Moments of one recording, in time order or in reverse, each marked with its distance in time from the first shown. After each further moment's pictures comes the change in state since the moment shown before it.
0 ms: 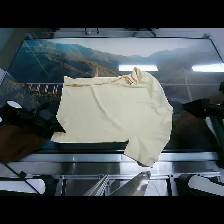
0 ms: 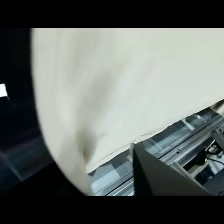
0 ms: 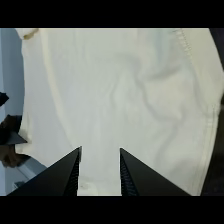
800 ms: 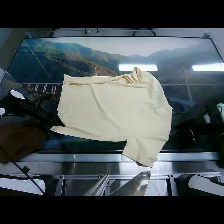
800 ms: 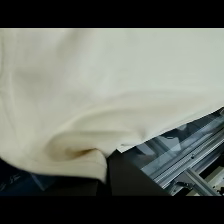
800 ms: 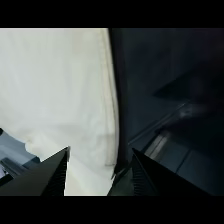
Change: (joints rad) left arm -0.057 -0.028 0.161 -0.004 -0.028 0.018; right arm -0.011 0.000 -0.227 -0.284 -0.115 0.171
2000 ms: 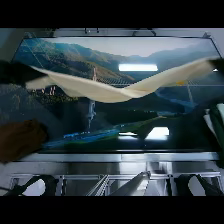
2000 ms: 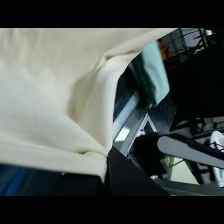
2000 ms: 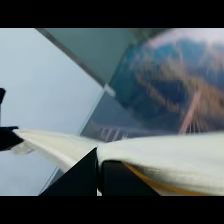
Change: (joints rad) left arm 0.063 0.463 0.345 -0.751 -0.291 0.108; right arm 0.123 0.550 0.408 0.726 0.077 0.005
